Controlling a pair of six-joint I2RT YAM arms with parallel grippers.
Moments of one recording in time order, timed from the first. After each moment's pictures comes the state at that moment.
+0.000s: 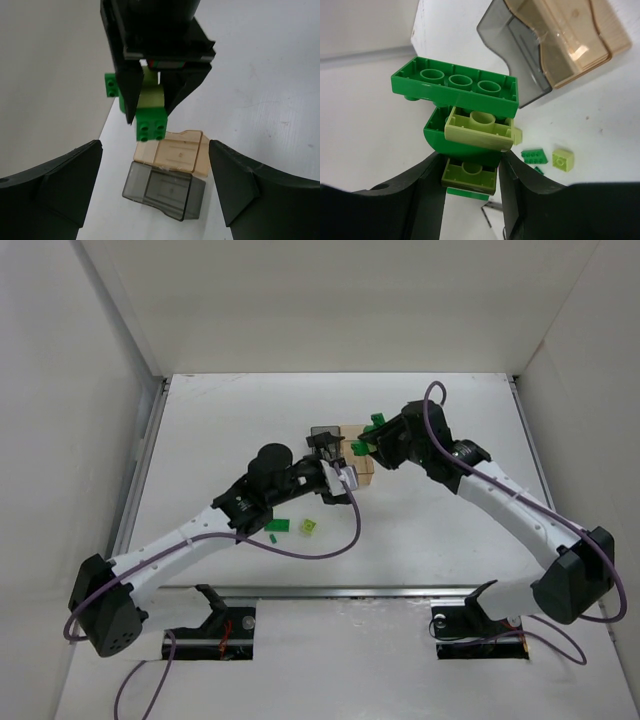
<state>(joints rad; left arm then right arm) -0.79 1.15 0.87 0.14 0.28 0.67 0.56 1.37 1.22 -0.45 0.09 1.41</state>
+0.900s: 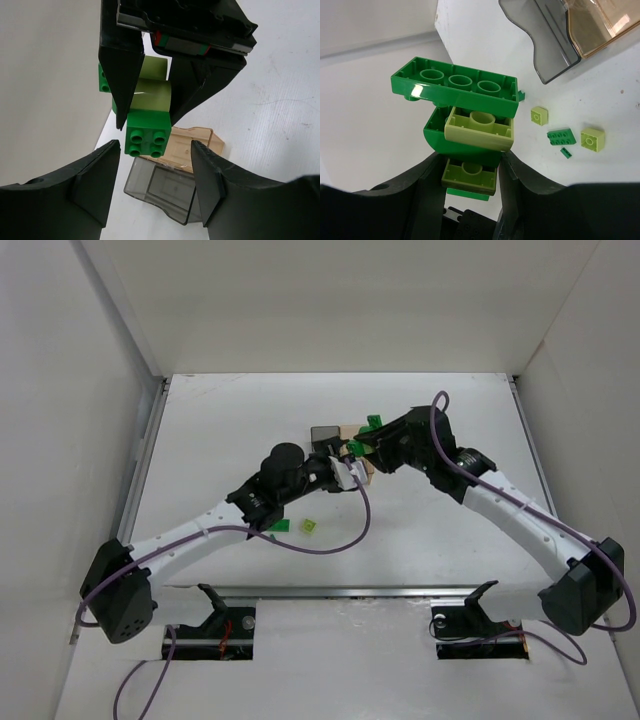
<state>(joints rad) -0.83 1.24 0.88 0.23 0.17 0.67 0.59 1.30 1.16 -0.38 0.03 1.54</state>
